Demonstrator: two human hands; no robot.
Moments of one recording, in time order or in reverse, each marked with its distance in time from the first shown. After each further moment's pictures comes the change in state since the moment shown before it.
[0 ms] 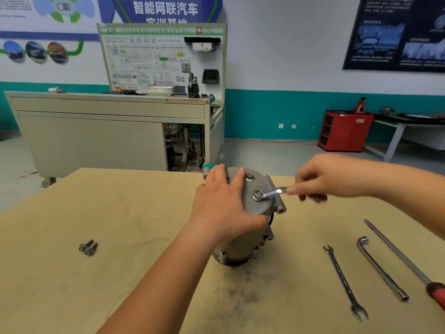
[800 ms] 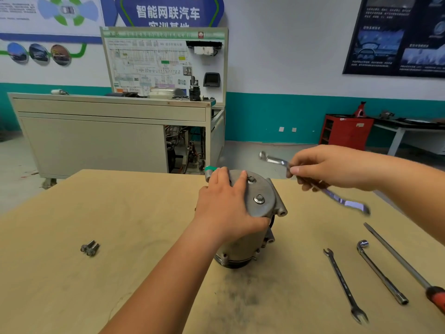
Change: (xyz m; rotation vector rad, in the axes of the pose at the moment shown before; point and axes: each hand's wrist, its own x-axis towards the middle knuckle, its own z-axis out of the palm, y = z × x) left_hand 0.002 0.002 0.000 0.005 -0.011 0.013; right_hand 0.009 0.002 -0.009 0.245 0.148 0.006
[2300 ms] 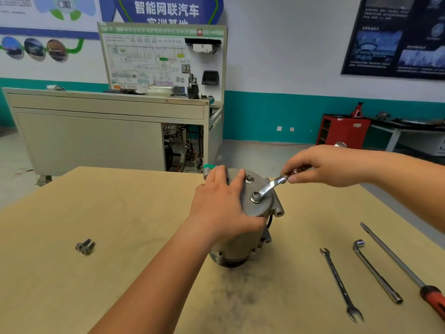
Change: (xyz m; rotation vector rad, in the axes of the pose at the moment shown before) left_hand 0.000 -0.005 0.000 -0.022 0.005 0.024; right_hand 0.009 0.002 -0.007 -0.459 -0.086 -0.149
